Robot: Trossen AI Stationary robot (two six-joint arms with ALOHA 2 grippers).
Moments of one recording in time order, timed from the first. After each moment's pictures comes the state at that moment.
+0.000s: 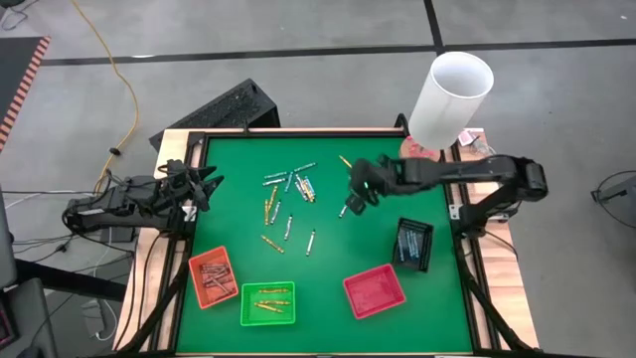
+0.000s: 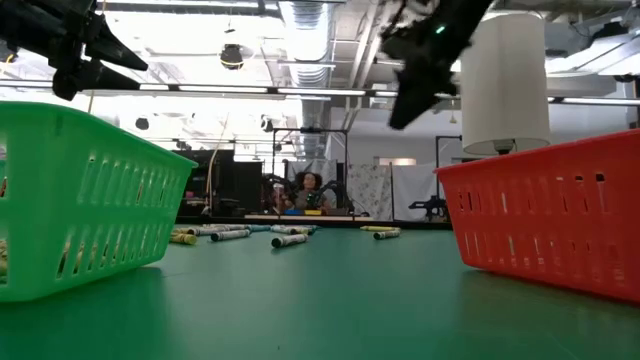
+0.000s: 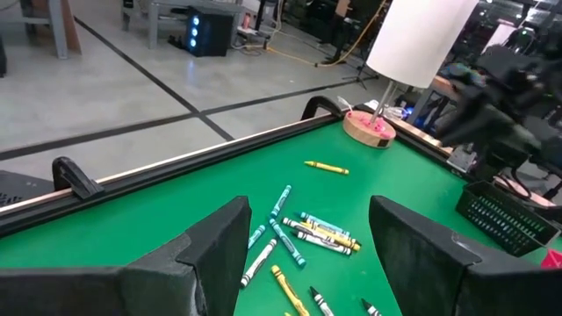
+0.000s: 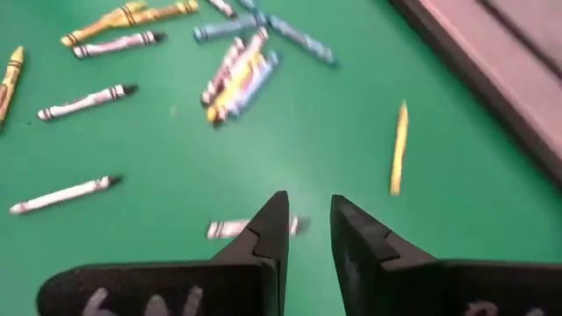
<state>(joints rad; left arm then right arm) 0.00 0.07 0.46 -0.53 -0.64 -0.40 -0.12 1.42 1.18 -0.68 0.34 0.35</state>
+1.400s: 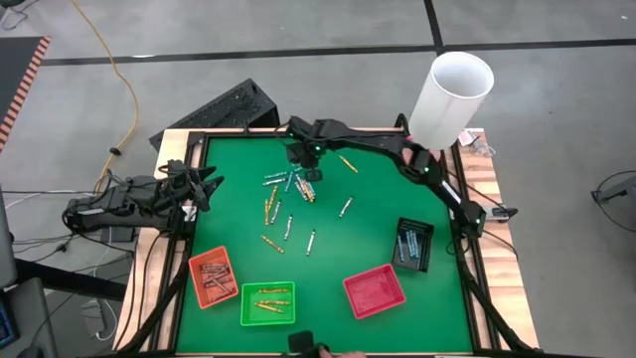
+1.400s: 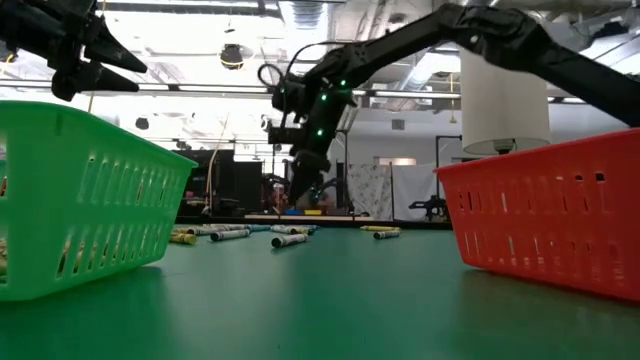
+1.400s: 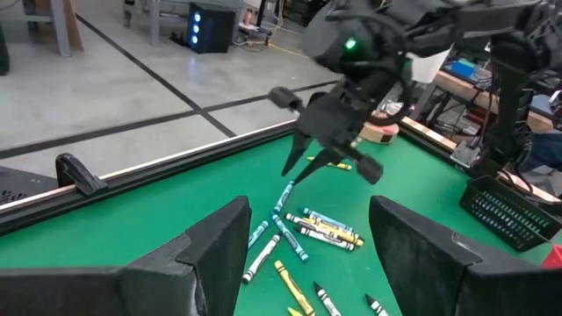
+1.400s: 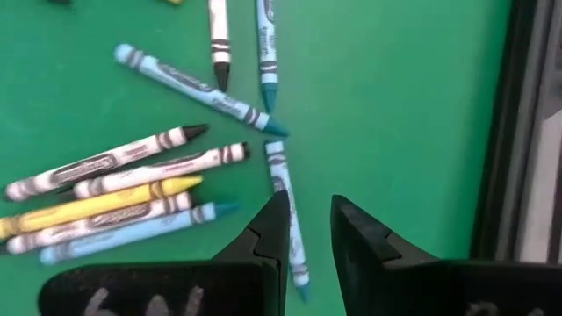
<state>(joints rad) 0.00 0.07 0.46 -0.55 -0.64 -0.41 -0.41 2.38 2.19 -0.87 -0.05 -0.62</state>
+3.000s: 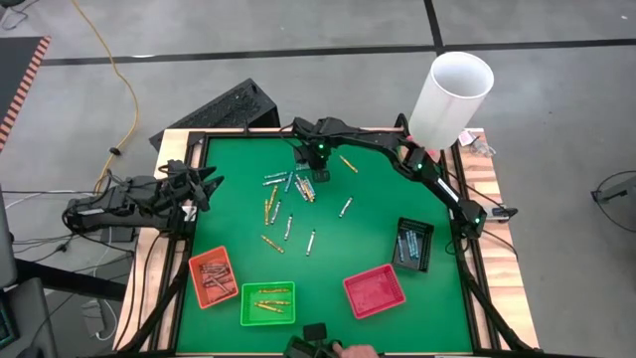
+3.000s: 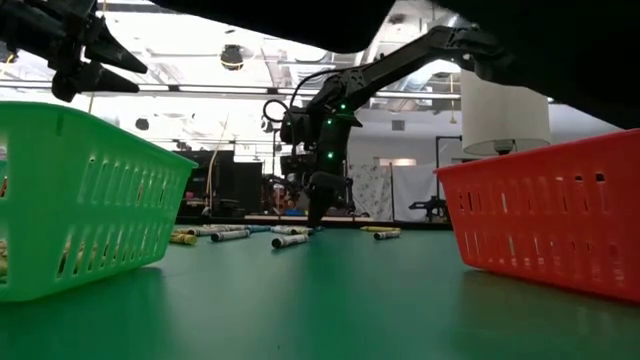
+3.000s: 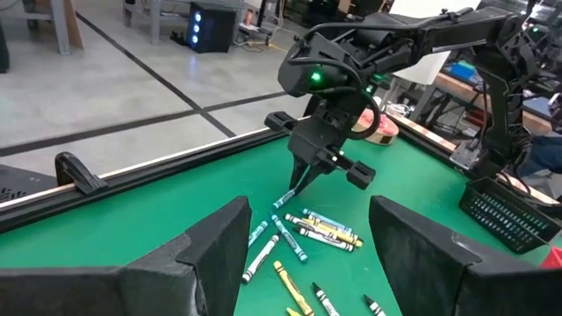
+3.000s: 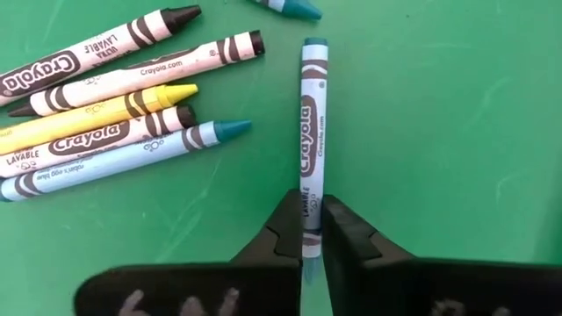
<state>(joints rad) 0.00 0.07 0.46 -0.55 -0.64 -0.42 -0.48 2.46 2.21 -1.02 -0.11 -0.61</state>
